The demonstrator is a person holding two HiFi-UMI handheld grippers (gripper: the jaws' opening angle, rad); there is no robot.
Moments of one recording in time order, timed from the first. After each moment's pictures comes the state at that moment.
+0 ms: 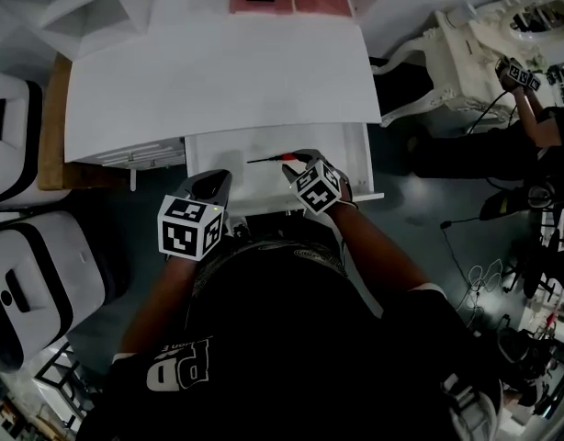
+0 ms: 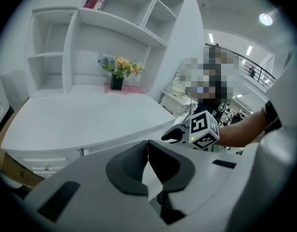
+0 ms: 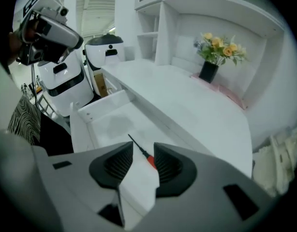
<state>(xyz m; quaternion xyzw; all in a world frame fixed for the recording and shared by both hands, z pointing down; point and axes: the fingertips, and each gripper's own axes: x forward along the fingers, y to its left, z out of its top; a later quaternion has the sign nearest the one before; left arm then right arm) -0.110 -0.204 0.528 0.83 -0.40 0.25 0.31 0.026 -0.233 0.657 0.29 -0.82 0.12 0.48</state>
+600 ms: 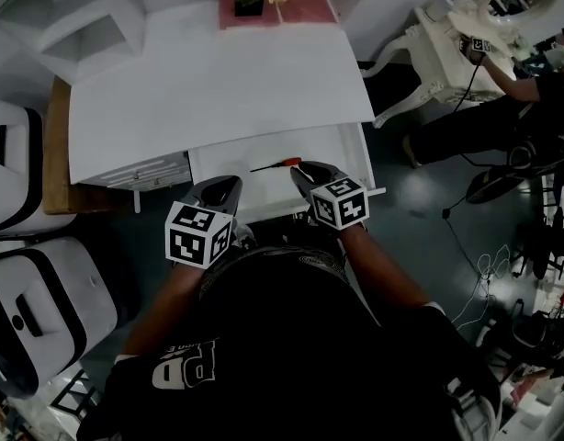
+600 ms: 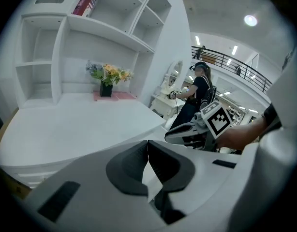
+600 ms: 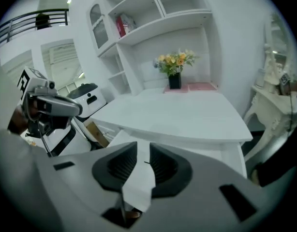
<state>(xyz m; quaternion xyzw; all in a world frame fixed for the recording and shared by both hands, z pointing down) -0.106 -0.195 0.500 0.87 -0.35 0.23 0.27 0.023 -0.213 0.567 0.43 -0.82 0.28 0.26</state>
